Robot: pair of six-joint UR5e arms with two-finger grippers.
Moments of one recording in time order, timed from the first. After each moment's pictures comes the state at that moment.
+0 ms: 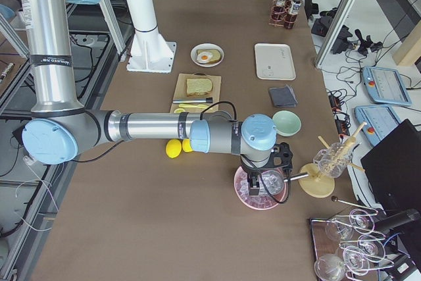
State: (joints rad) left arm -1.56 -1.46 -1.68 -1.99 -2.37 -0.27; right arm 1.67 -1.50 1.58 -1.62 2.41 -0.09
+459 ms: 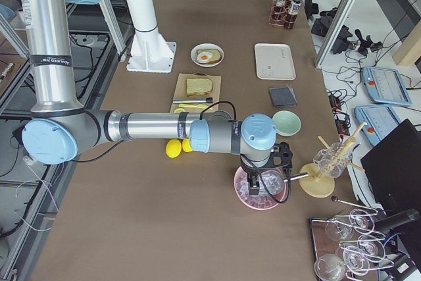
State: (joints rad) left arm -1.56 -1.46 -1.68 -1.99 -2.37 -0.27; right arm 1.67 -1.50 1.58 -1.62 2.41 -0.09
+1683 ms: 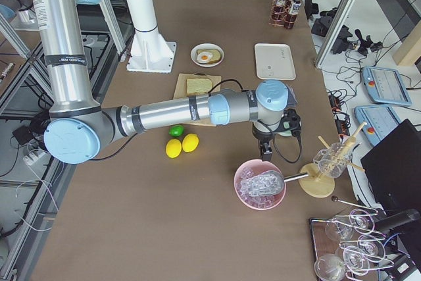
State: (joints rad) left arm -1.29 -1.53 -1.96 -2.01 -2.36 -0.74; right arm 1.48 -1.43 1.73 -1.62 2.43 0.08
